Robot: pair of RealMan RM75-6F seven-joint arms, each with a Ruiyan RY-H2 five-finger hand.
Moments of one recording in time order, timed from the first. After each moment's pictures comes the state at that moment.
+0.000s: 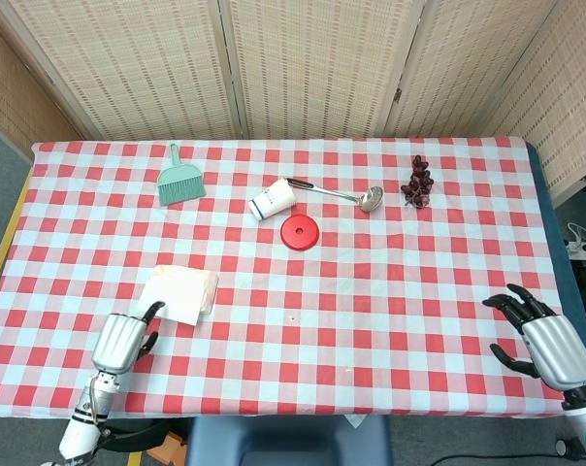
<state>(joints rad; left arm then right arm) -0.28 -1.72 -0.05 -1.05 1.61 1.44 0.21 0.13 -1.02 -0.03 -1.56 -1.67 1.46 0.17</state>
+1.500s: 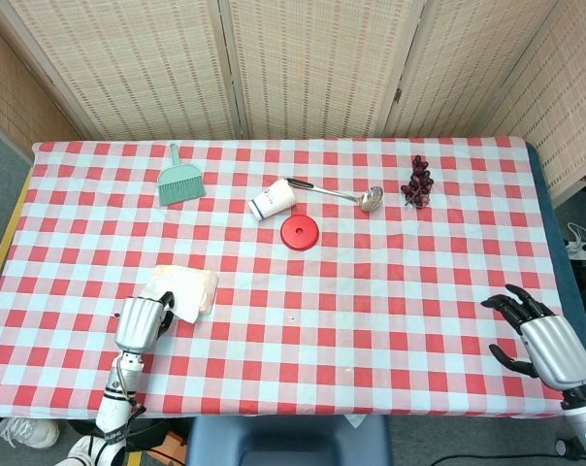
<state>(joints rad) -0.39 -2.01 -0.12 -0.61 1.54 1.49 0.05 0.13 -1.02 -0.04 -1.57 -1.68 1.45 0.17</state>
